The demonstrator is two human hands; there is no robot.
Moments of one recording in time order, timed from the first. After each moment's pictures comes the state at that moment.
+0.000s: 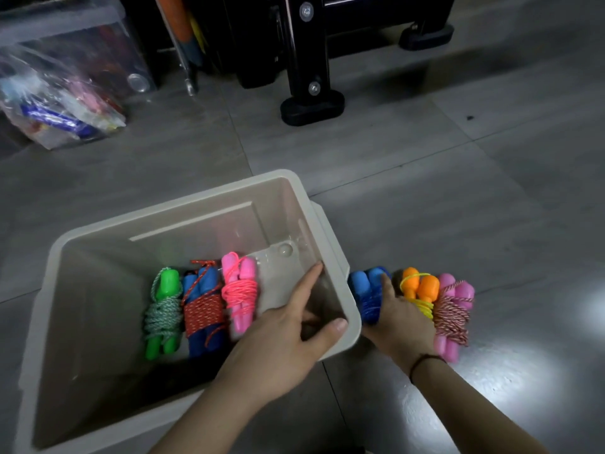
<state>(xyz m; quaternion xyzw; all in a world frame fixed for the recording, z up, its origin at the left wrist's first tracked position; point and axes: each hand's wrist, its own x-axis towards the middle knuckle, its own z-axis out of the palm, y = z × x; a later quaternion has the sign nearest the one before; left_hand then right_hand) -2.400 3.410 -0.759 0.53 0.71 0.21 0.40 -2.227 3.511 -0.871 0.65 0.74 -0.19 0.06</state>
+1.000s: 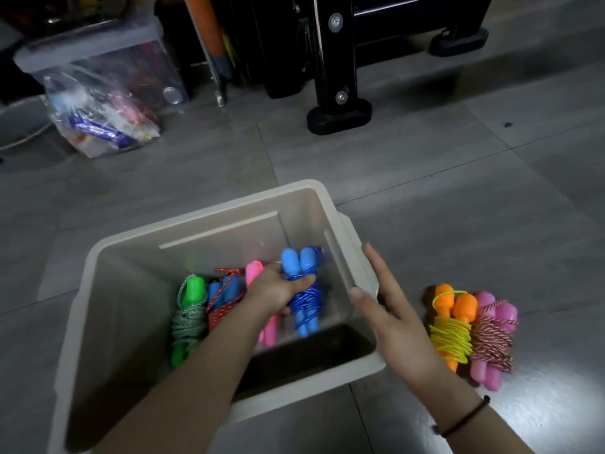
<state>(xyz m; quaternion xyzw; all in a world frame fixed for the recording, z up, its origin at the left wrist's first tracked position) -2.476 3.482 -0.842 0.25 0.80 0.28 0.47 -2.275 3.491 -0.794 0.41 0.58 -0.65 -0.27</state>
